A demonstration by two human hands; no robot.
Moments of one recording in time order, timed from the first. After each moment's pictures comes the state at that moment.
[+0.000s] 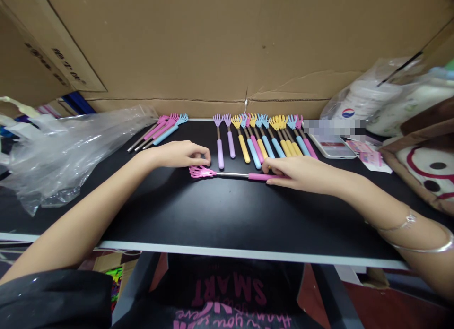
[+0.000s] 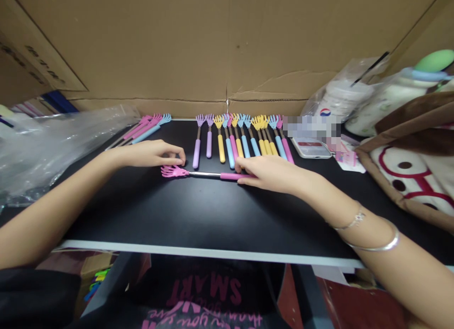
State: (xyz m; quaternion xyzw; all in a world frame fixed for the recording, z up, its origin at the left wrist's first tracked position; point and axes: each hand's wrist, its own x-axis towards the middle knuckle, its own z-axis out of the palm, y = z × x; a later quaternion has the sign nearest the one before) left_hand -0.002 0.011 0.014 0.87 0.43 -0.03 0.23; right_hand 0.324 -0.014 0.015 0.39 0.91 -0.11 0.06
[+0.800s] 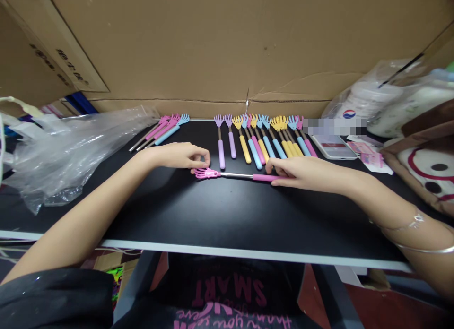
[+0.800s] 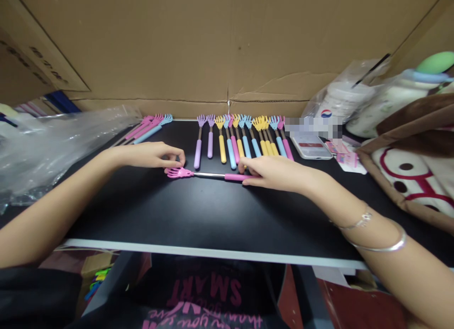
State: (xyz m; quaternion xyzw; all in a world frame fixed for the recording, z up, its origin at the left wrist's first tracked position) left_hand -0.003 0.010 0.016 0.87 0.42 -0.05 0.26; right_hand 0.328 -0.013 0.020 0.40 0.90 -0.15 0.08
